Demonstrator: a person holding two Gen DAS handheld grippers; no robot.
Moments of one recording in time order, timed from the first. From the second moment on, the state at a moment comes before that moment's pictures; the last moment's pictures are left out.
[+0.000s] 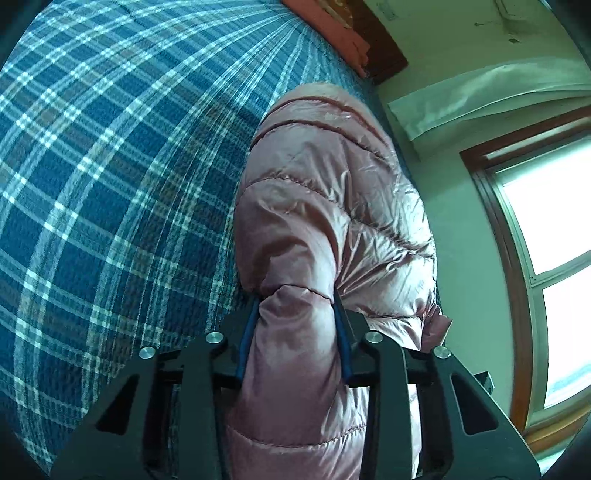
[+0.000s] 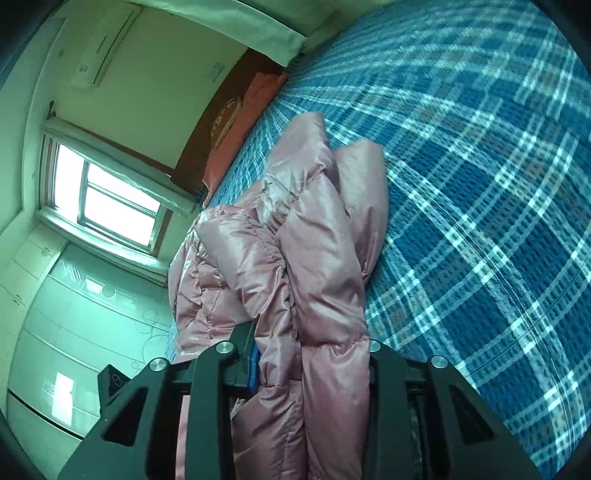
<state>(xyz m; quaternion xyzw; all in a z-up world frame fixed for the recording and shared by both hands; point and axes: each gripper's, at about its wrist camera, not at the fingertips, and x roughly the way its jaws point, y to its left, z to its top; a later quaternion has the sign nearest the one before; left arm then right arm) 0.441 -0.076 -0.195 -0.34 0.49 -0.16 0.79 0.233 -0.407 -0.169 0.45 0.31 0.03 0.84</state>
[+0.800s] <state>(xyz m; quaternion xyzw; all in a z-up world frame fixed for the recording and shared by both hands) 0.498 0.082 -0.140 -0.34 0.41 -0.10 0.84 0.401 -0.264 -0.143 0.45 0.31 0.14 0.82</state>
